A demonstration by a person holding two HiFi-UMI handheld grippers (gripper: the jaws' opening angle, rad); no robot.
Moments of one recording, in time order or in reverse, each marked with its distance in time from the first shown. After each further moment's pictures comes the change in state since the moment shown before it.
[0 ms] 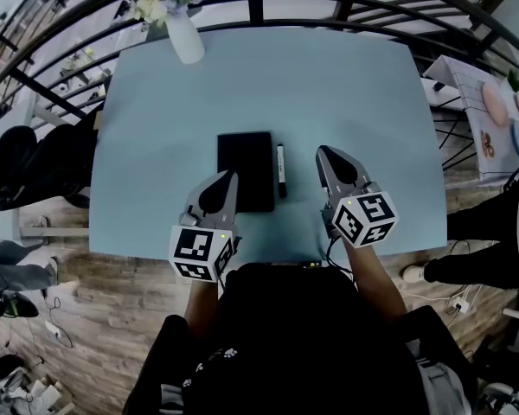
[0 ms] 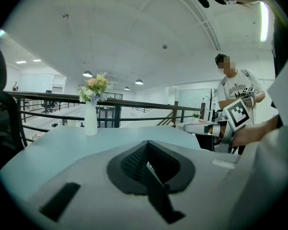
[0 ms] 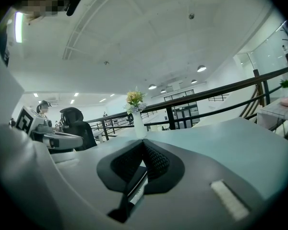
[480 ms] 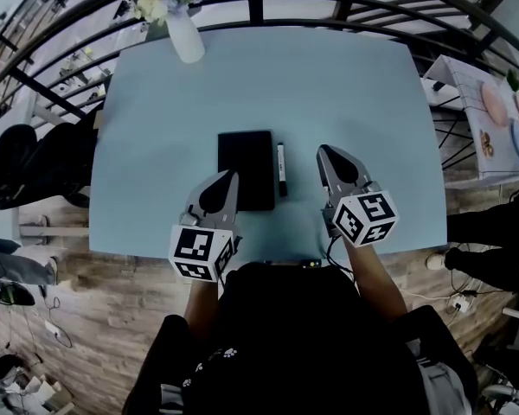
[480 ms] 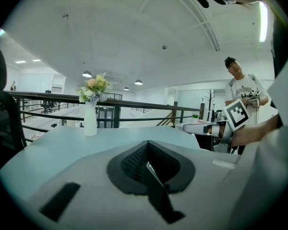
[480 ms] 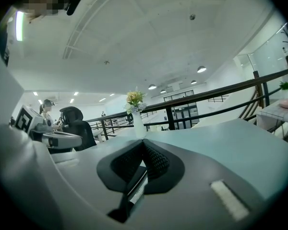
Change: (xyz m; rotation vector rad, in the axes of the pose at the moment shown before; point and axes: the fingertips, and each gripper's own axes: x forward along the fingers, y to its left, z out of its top) left arm -0.003 -0.004 -0.001 -0.001 -0.004 -0.005; right arm -0.004 0.000 0.000 -0.009 -0.001 -0.007
